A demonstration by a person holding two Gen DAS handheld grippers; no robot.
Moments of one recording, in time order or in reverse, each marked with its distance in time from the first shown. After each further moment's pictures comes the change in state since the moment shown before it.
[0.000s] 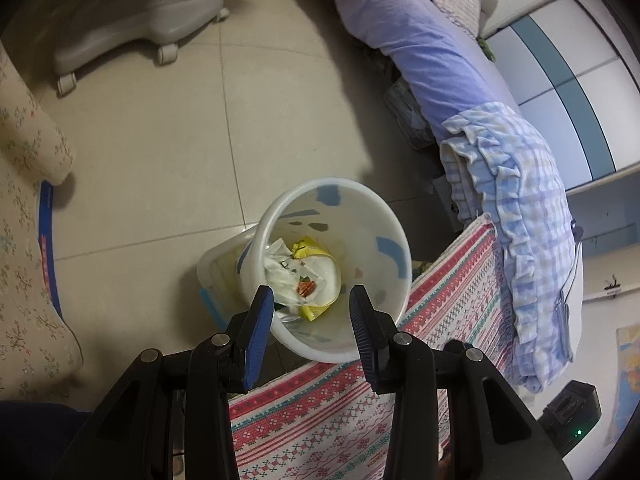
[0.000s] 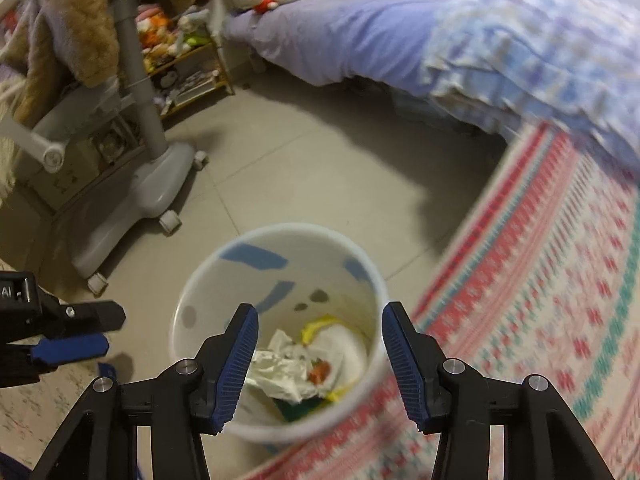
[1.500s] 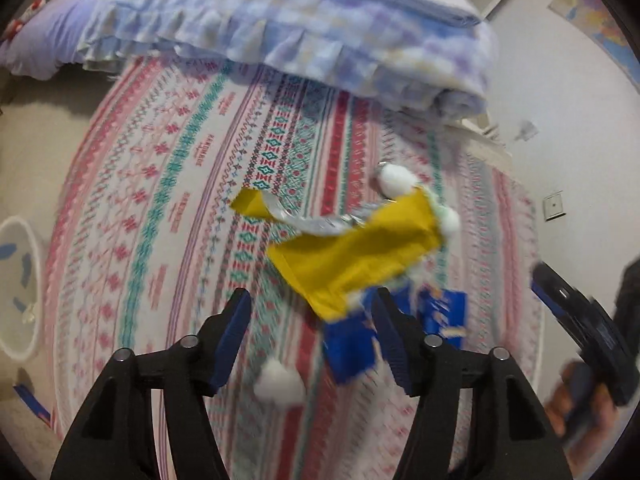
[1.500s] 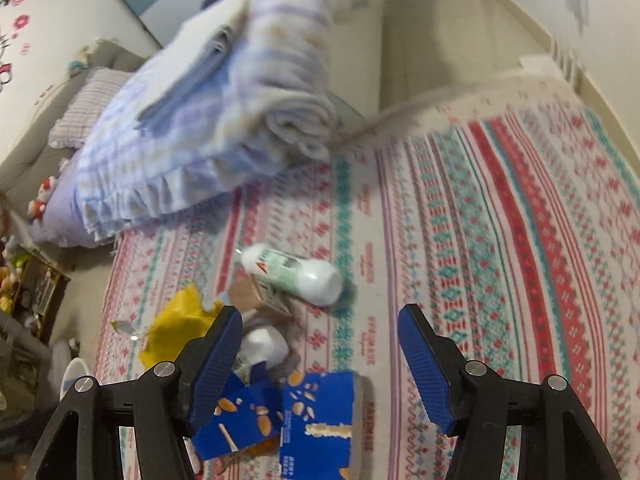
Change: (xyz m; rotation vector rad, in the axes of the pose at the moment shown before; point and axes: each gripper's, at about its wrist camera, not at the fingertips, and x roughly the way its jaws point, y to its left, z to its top) left arm 0.094 -0.337 -0.263 0.907 0.303 -0.071; right arm -0.300 -0.359 -0.131 0.699 -0.147 -0.324
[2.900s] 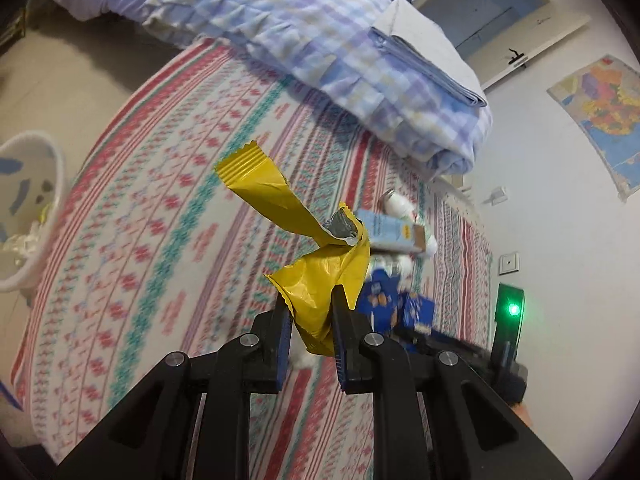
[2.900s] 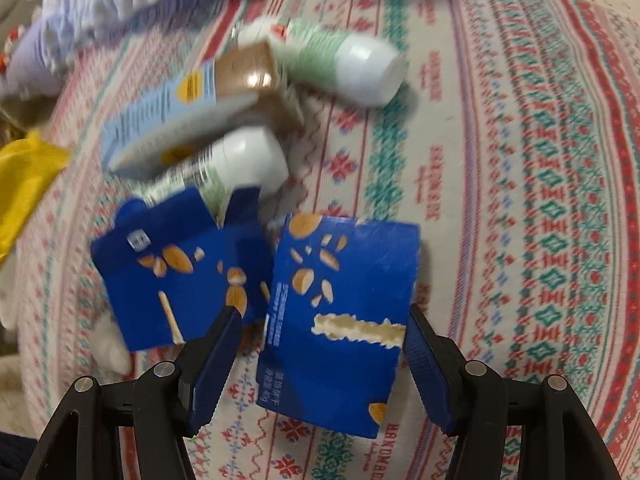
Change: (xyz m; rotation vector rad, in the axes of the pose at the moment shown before) left arm -0.061 0.082 -0.058 -0.216 -0.119 -0.194; right arm 0.098 0.041 -0.067 -0.223 0.406 -0.164
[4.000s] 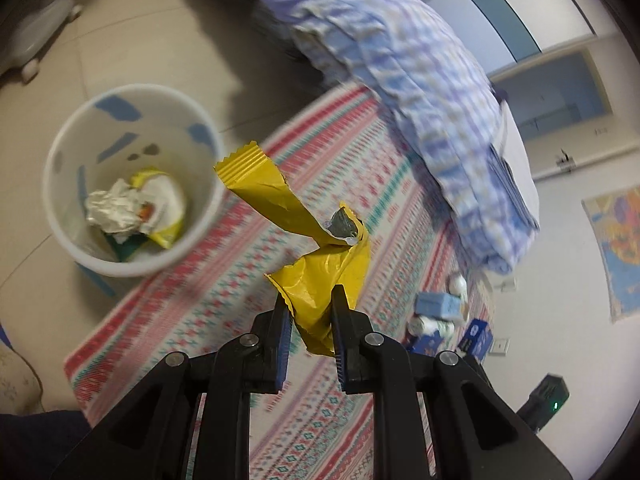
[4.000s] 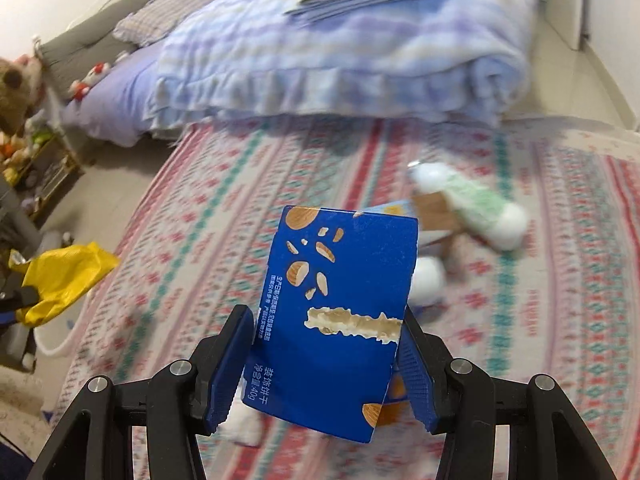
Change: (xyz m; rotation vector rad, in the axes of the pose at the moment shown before) left arm -0.066 0.161 0.025 -0.357 -0.086 0.021; right arm -0.064 0.098 -0.016 -0.160 -0.406 0.123
